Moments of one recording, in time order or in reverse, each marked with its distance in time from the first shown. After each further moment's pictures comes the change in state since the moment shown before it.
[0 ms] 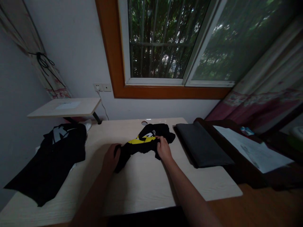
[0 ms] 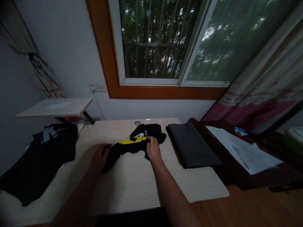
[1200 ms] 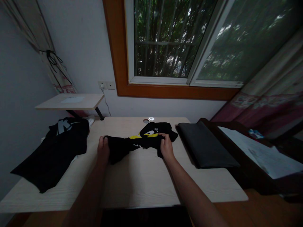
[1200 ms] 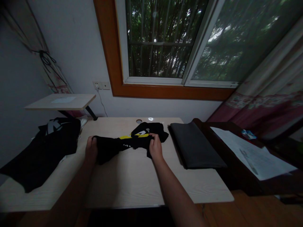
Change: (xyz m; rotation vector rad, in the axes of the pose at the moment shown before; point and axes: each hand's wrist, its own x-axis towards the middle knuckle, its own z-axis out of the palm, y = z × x) left_hand 0.013 -0.014 -0.012 -0.128 0.385 -0.341; right_hand -0.003 0.005 -0.001 0.348 0.182 0.001
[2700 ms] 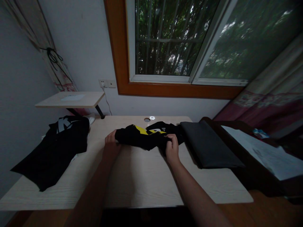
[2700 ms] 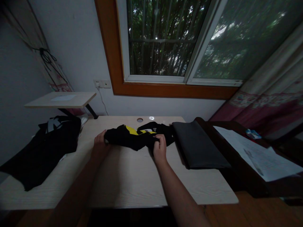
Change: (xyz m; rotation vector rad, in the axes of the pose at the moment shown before) left_hand 0.002 -0.017 0.030 0.395 -0.126 0.581; right_hand -0.009 -0.027 -0.018 0.103 0.164 -0.073
